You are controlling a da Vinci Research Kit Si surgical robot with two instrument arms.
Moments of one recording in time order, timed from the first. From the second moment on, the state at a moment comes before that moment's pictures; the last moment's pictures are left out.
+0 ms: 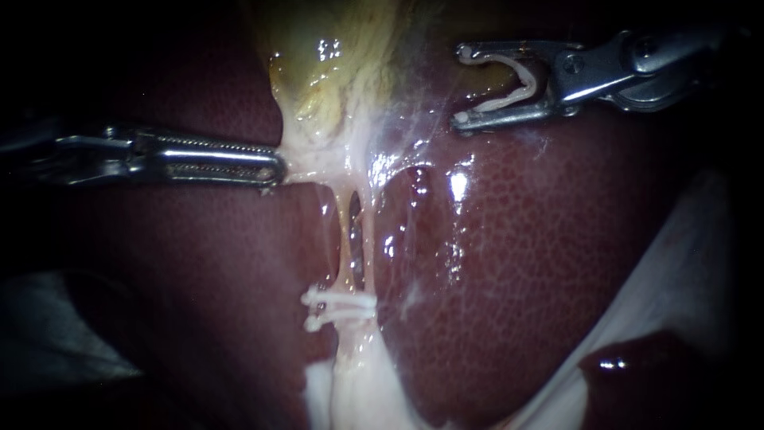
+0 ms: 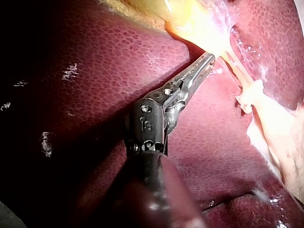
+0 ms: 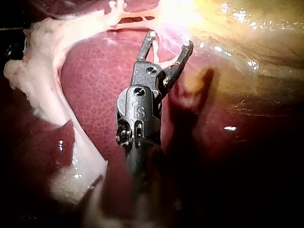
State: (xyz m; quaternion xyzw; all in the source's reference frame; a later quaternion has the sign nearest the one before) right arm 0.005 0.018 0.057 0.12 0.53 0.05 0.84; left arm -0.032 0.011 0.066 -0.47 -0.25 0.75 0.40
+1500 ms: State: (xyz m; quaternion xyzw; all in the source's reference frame) right arm 0.018 0.007 0.062 0.36 0.57 0.13 0.73; left arm -0.028 0.014 0.059 -0.48 -0.24 0.73 0.41
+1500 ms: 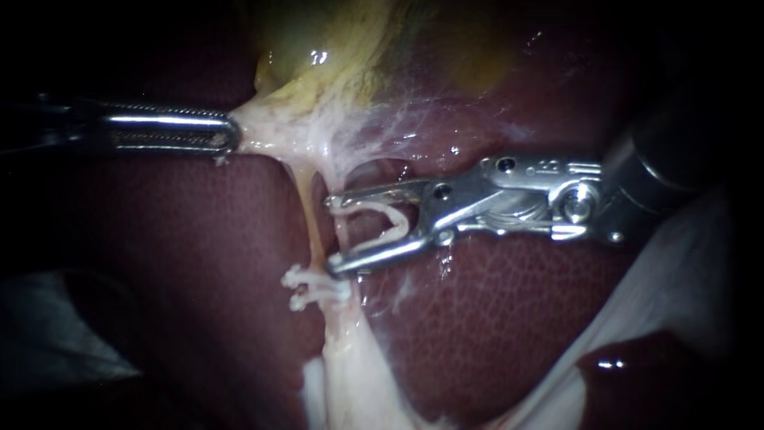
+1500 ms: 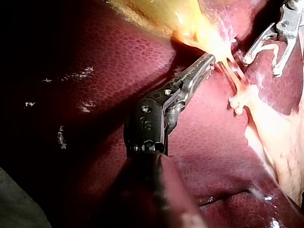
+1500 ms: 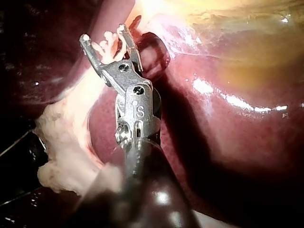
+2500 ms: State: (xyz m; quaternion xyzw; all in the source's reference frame) right arm 0.022 0.007 0.069 0.38 0.59 0.11 0.70; left arm -0.028 0.014 0.059 -0.48 -0.24 0.73 0.42
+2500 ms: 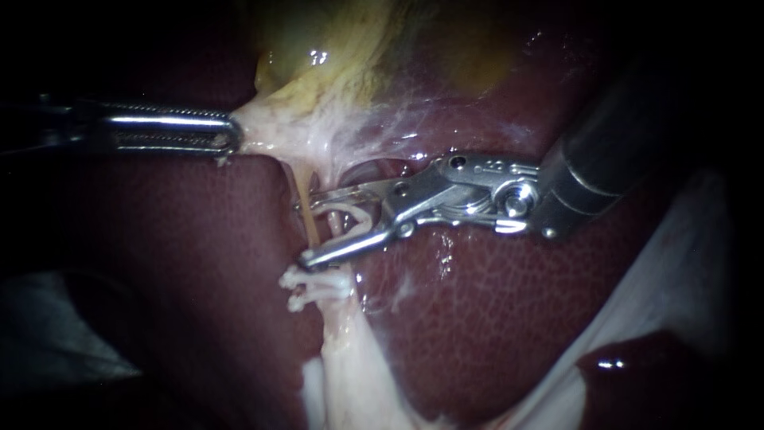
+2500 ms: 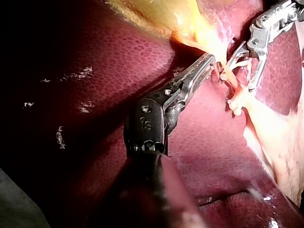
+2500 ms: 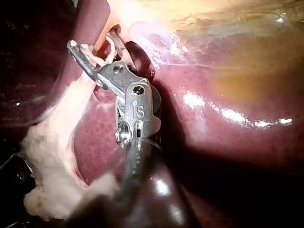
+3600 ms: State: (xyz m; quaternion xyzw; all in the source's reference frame) right arm 0.023 0.008 0.063 0.42 0.62 0.12 0.65; left arm -0.028 0.014 0.059 -0.48 -0.24 0.73 0.42
